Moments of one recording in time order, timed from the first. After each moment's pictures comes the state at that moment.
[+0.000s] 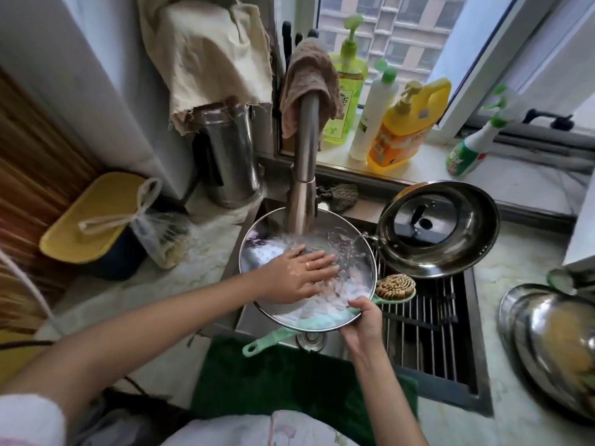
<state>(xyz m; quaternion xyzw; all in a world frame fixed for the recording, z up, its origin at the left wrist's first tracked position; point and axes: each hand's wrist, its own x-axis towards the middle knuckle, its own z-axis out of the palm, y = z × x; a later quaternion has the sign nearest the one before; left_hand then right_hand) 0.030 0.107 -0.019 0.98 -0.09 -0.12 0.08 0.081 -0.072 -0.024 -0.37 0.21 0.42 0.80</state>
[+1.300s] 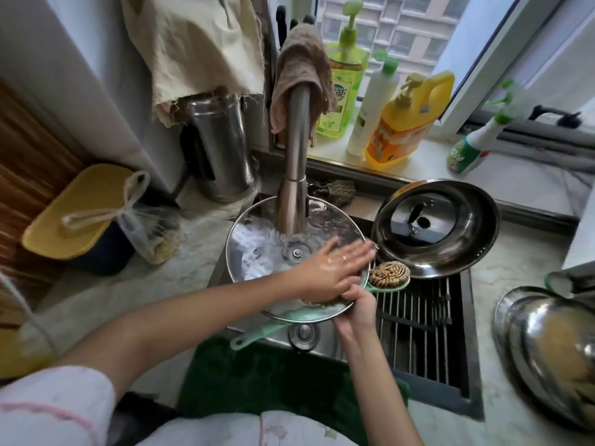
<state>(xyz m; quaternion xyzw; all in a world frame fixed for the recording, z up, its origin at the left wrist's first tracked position) 0.088 0.053 -0.014 0.98 -0.05 -0.09 0.16 0.097 -0.059 -0.010 -0.32 0.17 0.43 0.83</state>
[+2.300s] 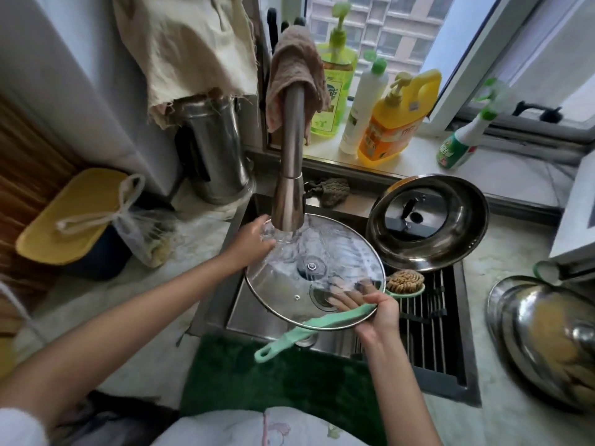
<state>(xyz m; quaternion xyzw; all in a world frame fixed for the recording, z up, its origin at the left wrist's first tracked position) 0.032 0.145 0.004 0.82 0.37 -0.01 0.44 0.108 -0.093 -0.001 -0.41 0.25 0.41 0.78</state>
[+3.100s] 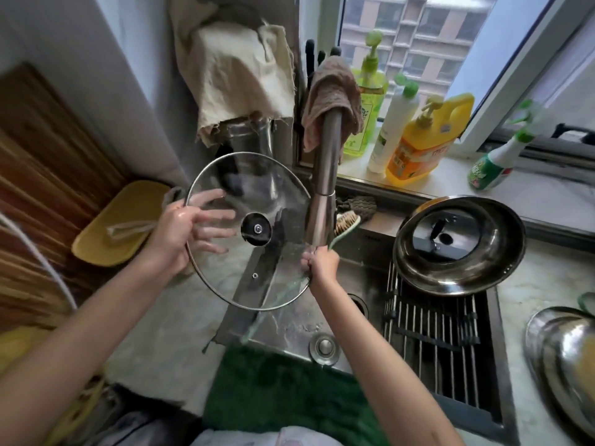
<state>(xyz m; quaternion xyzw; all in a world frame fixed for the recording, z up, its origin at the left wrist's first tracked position) -0.065 0.190 0.121 0.55 0.42 0.20 0.70 0.101 0.076 -0.020 -0.60 0.16 0.37 0.69</state>
